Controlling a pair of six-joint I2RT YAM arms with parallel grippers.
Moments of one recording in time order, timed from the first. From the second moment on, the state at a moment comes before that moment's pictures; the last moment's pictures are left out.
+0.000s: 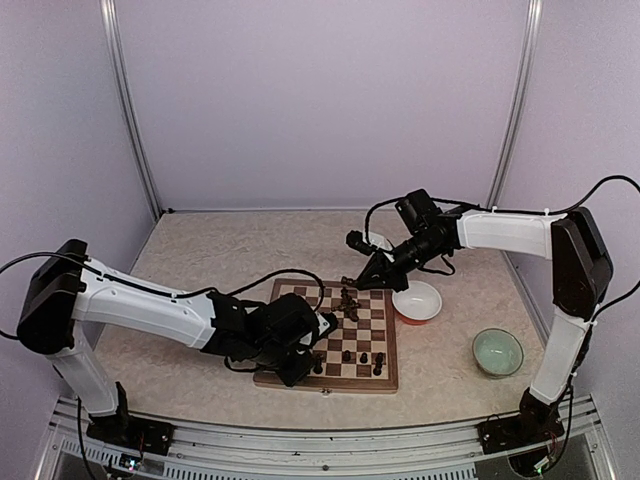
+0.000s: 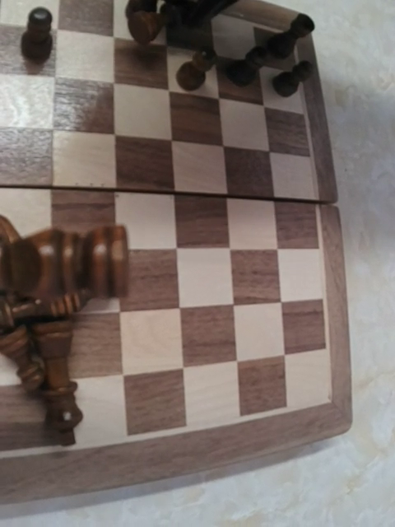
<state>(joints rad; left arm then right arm) -1.18 1.71 1.00 -0.34 -0.14 -0.22 0.55 1.83 1.34 -0.50 -0.72 -0.70</state>
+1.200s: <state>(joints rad) -0.66 1.66 1.17 -0.85 0.44 -0.33 0.55 1.76 1.32 -0.50 -0.72 -0.71</state>
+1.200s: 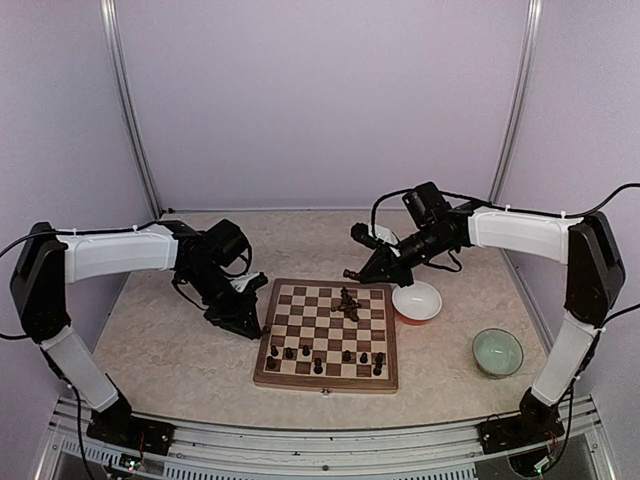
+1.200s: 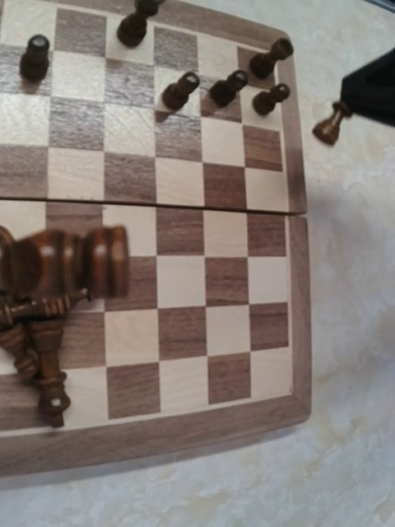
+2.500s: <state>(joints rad) -0.49 1.76 1.03 -0.57 1.01 -1.04 0.55 1.73 1.30 -0.49 -0.78 -0.71</state>
